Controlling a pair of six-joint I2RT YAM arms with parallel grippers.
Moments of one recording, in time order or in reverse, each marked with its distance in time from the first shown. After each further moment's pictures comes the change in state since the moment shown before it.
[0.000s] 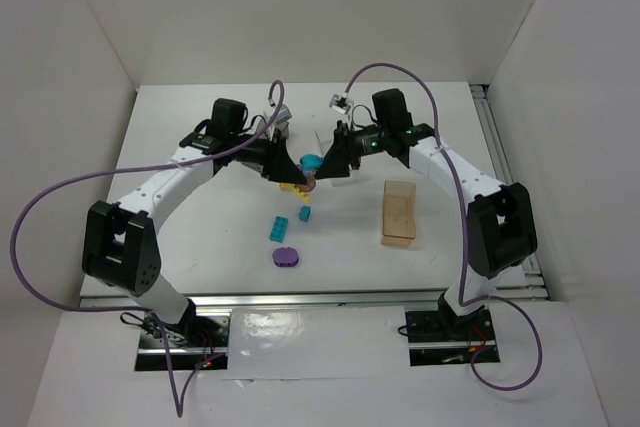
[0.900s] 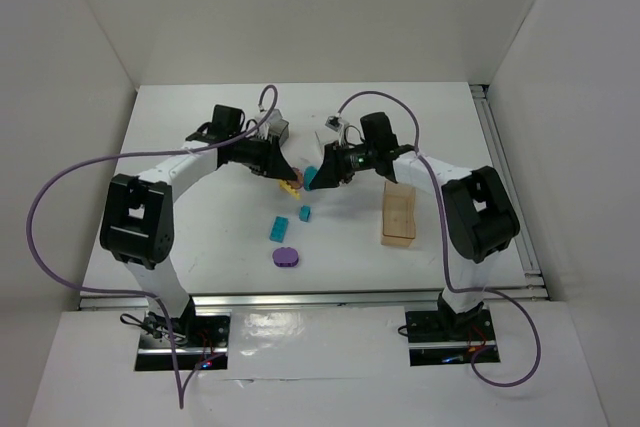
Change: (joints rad) left arm 0.087 0.185 -0.002 0.044 -0.107 -0.085; right arm 0.030 0.131 -0.177 0.317 0.177 0.202
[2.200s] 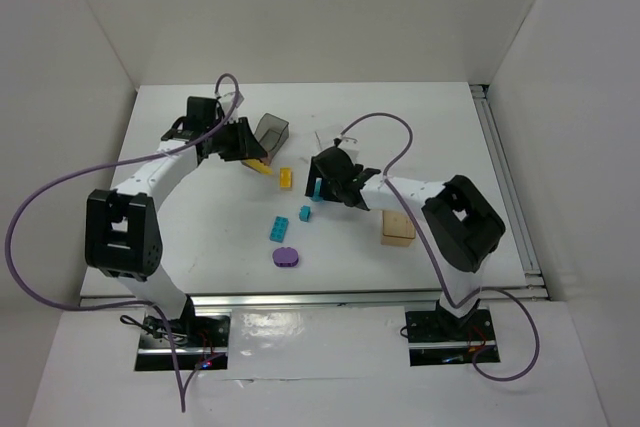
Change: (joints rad) left arm 0.103 -0.109 0.002 -0.018 -0.458 -0.212; right arm 0.304 -0.025 -0.052 -0.147 1.242 0.523
